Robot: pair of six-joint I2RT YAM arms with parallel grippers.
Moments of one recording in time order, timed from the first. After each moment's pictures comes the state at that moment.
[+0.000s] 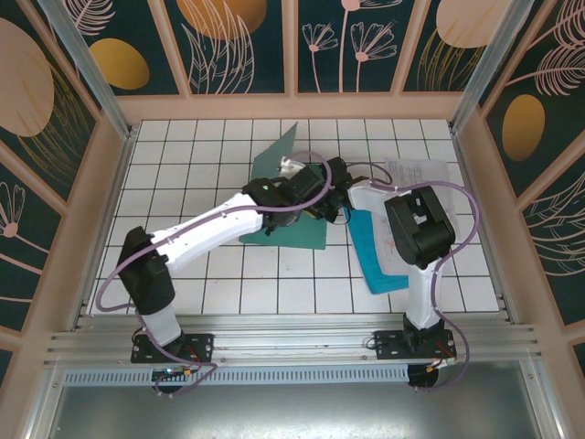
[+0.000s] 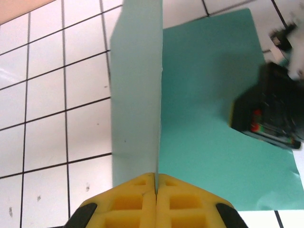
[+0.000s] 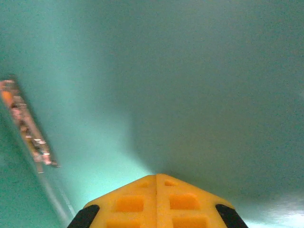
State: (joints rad) left arm -0.91 1.73 1.57 -0.93 -0.62 -0.53; right arm 0.49 2.02 1.27 -0.32 -0.37 0.98
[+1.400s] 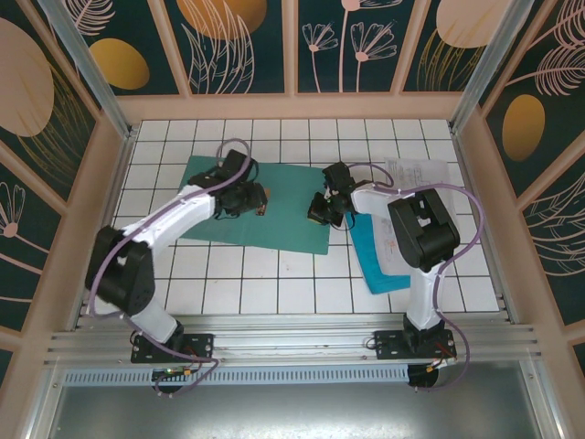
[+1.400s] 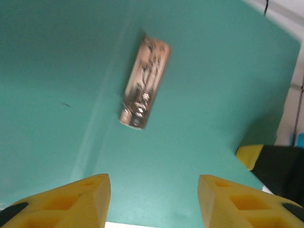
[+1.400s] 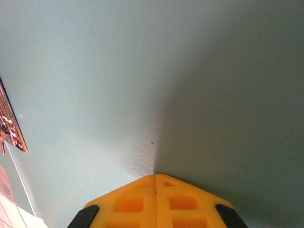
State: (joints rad) left arm -0.51 1.67 1.23 -0.60 0.01 -0.80; right arm 0.49 1.98 1.20 -0.33 -0.37 0.80
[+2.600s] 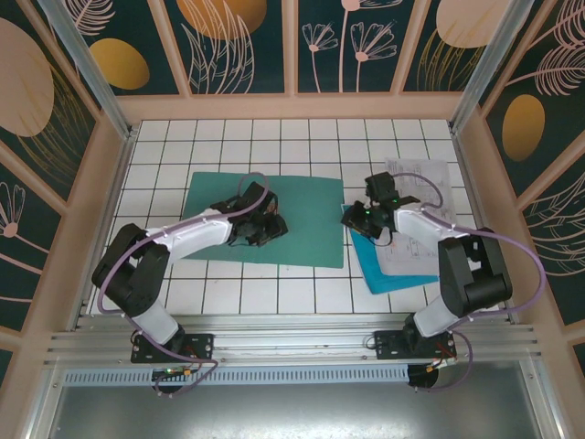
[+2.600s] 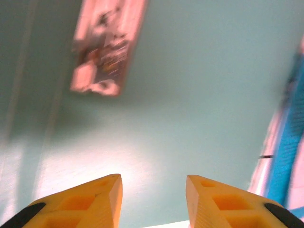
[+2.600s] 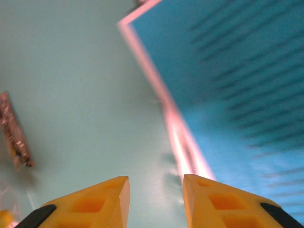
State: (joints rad) left arm -0.66 1.67 1.04 -0.38 0.17 -1.02; right arm 0.30 1.55 0.86 -0.42 -0.28 0.74
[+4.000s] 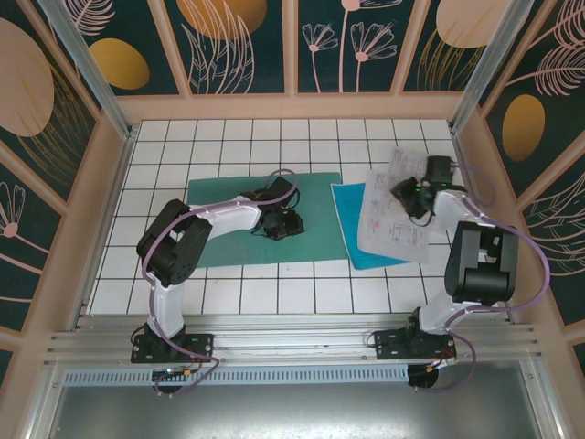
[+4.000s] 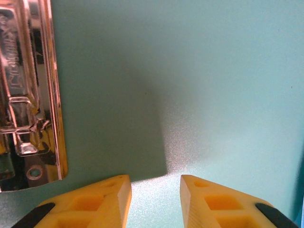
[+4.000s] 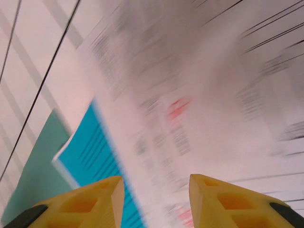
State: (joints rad) left arm -0.69 1.98 1.25 -0.39 0.20 -0.87; right arm -0.14 1.61 0.99 -0.37 -0.29 0.76
